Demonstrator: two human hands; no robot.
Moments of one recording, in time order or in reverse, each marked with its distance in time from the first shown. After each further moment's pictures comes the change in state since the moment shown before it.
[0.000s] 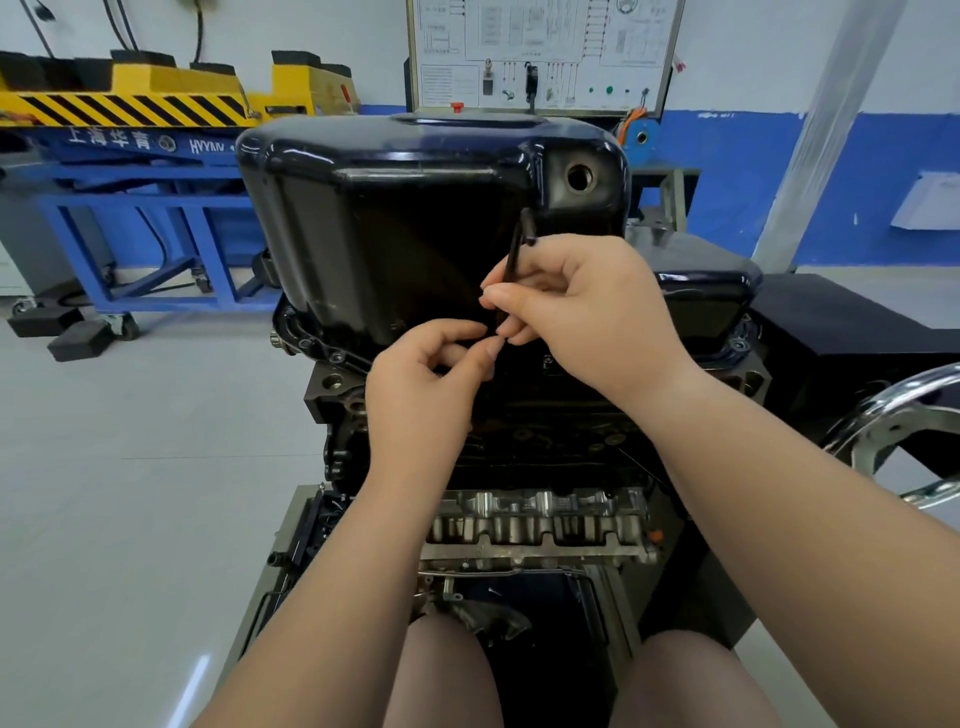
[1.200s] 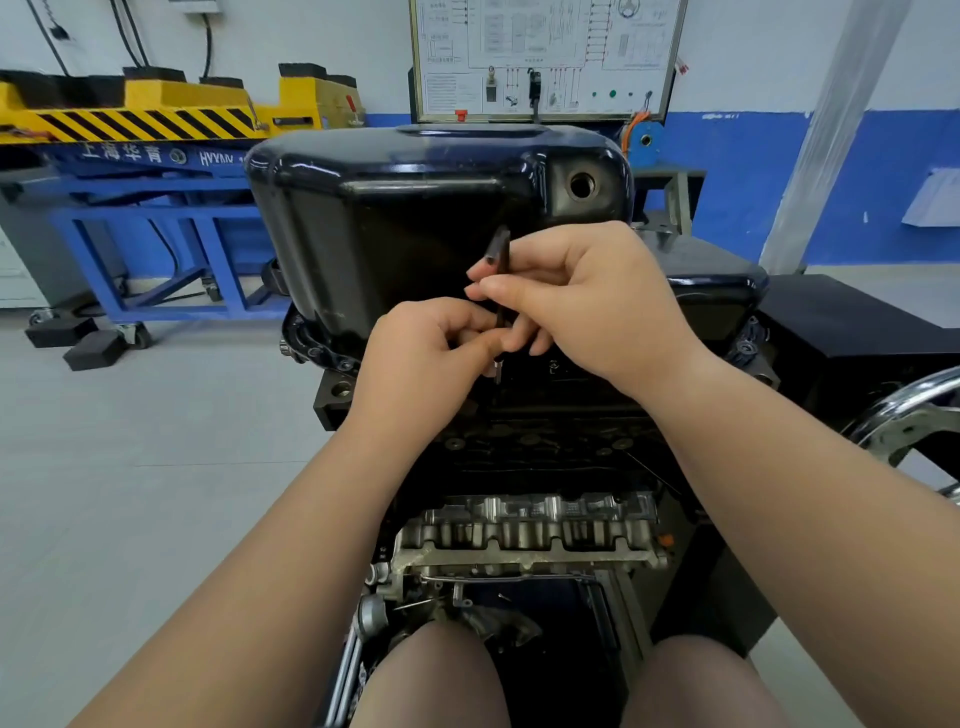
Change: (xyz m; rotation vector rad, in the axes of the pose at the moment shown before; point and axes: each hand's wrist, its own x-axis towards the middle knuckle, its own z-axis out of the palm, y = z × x) left_hand 0.028 0.020 -0.017 0.225 -0.254 0.145; right_hand 0.006 -0.009 -0.005 0.138 -0.078 -0.004
